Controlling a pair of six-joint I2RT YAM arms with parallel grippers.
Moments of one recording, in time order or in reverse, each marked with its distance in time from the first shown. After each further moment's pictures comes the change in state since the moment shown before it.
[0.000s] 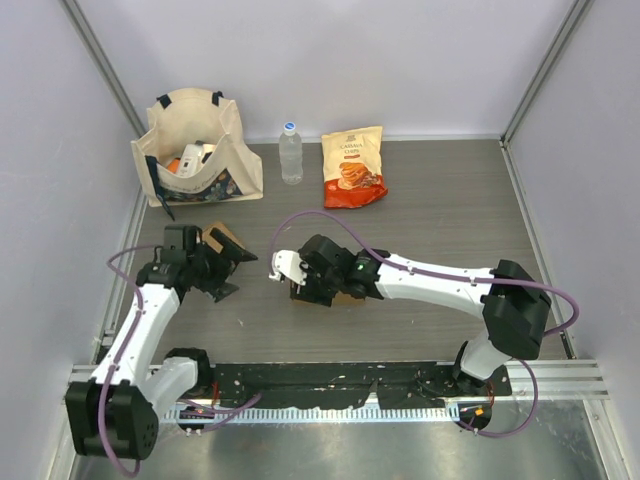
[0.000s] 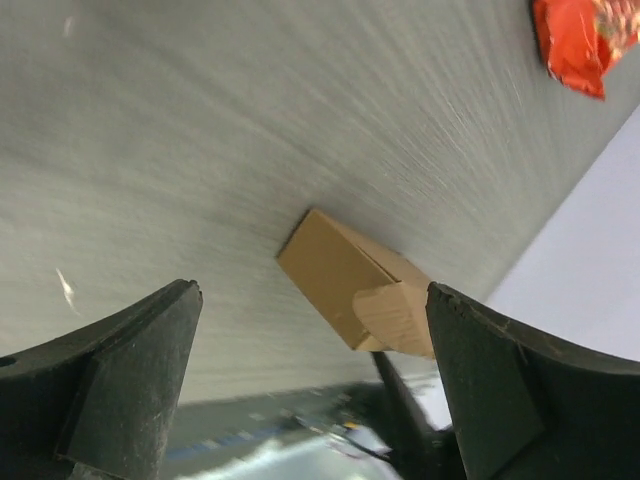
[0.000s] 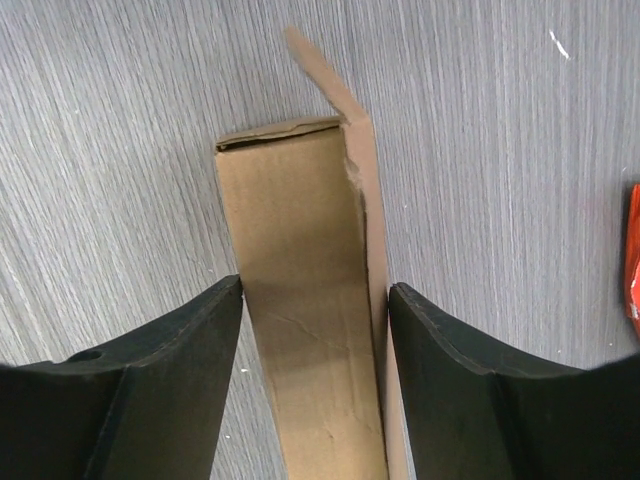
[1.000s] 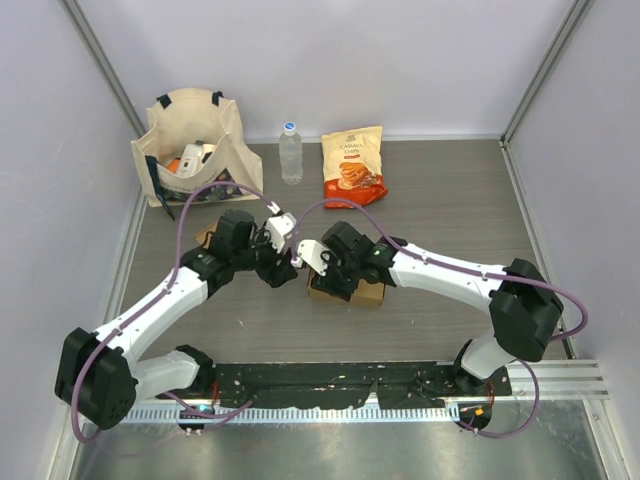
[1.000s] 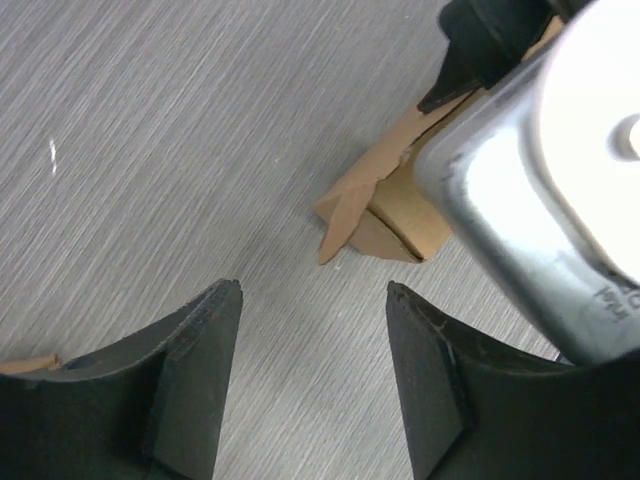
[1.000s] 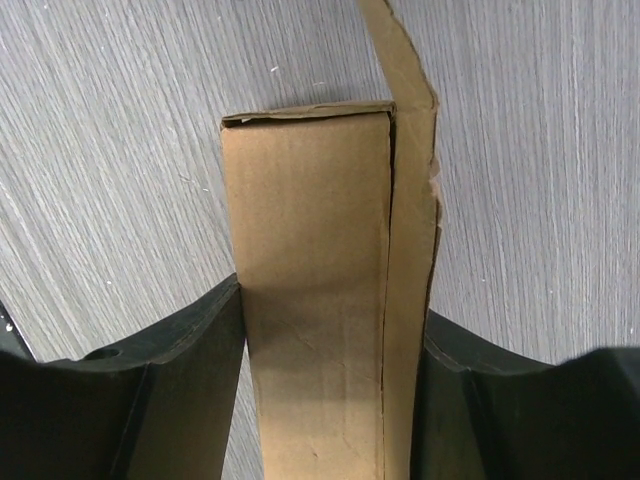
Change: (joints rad) left arm -0.460 0.143 0.089 0.329 0.087 1.275; right arm -0.137 -0.040 -0.054 -0.106 -0.163 0.019
